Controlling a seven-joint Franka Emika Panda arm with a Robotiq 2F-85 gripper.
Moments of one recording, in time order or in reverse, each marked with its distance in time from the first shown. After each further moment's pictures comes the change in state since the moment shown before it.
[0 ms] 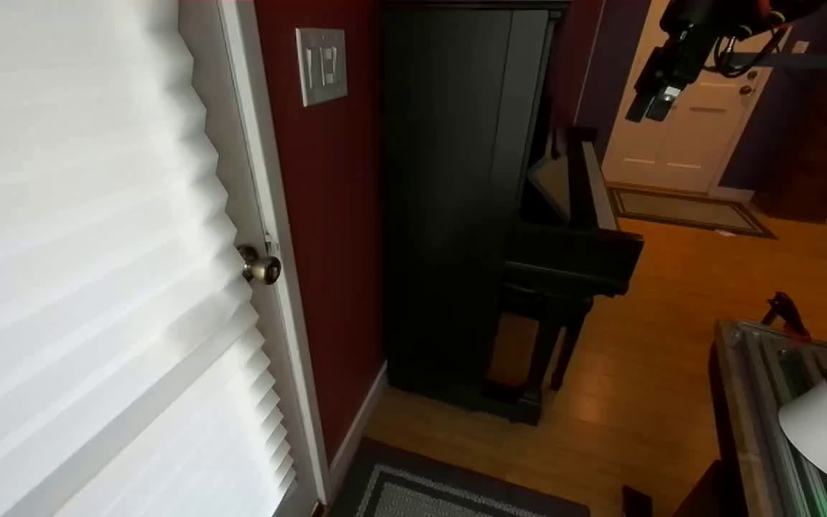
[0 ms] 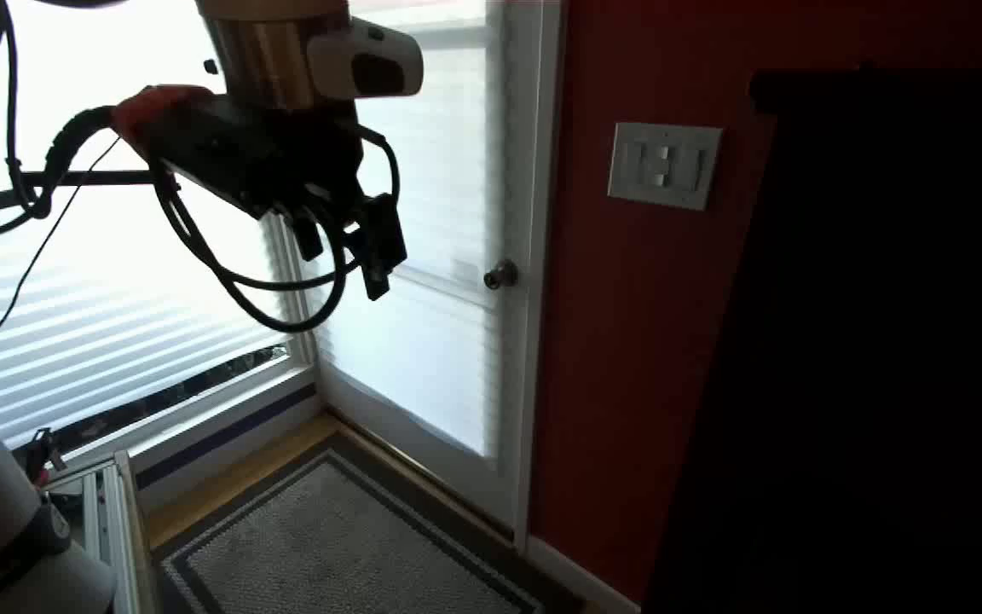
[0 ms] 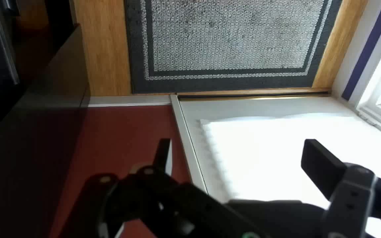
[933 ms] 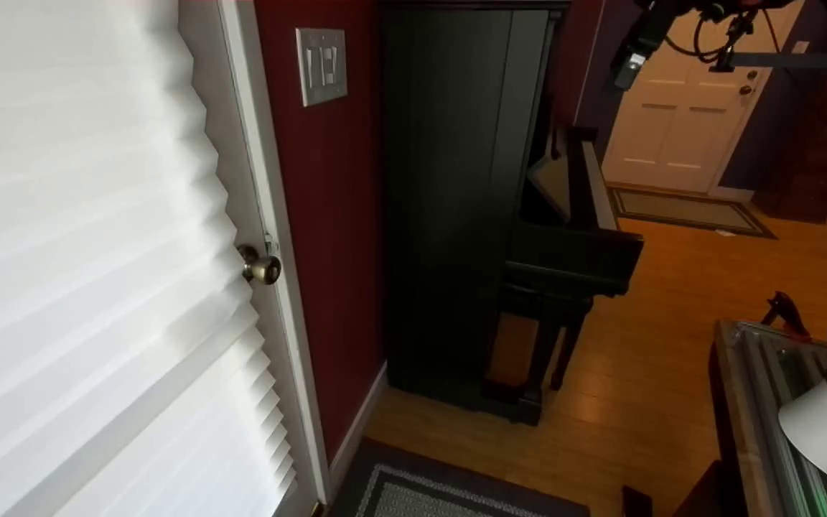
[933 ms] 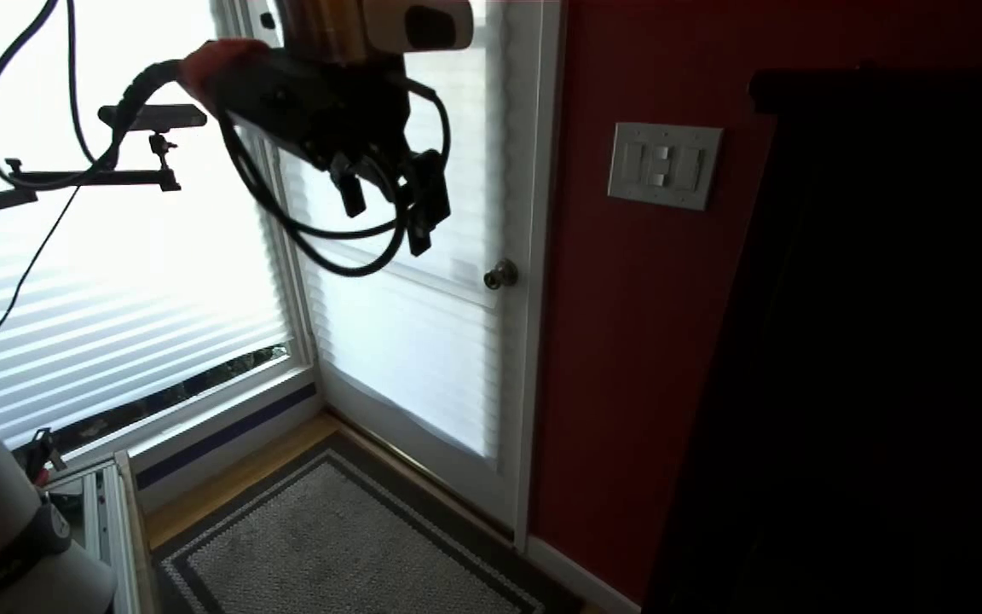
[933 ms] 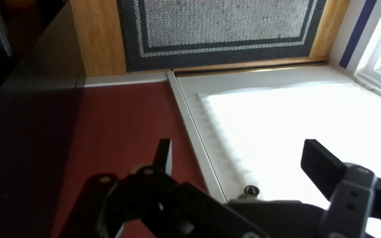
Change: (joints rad) arm 0.024 0.129 0.007 0.146 0.118 0.015 0.015
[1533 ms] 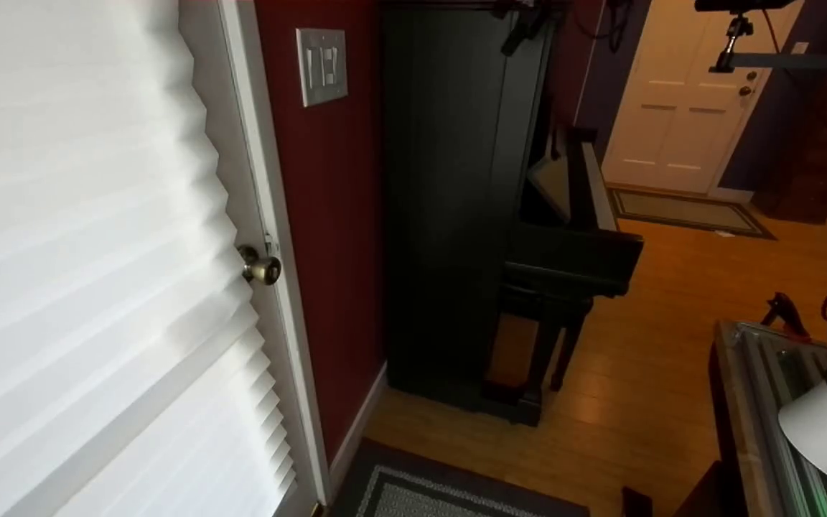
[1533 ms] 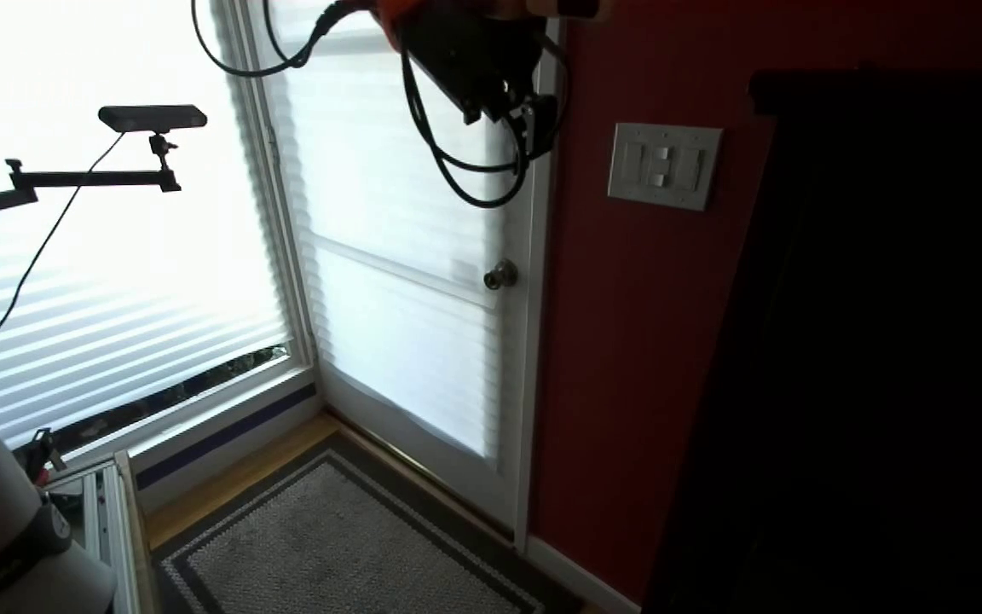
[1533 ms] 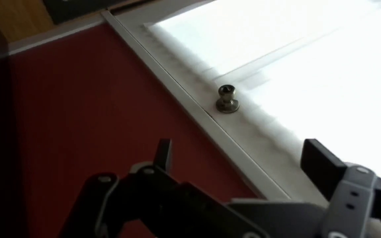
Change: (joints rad) arm 0.028 0.433 -0.003 0.440 0.466 -0.038 0.098
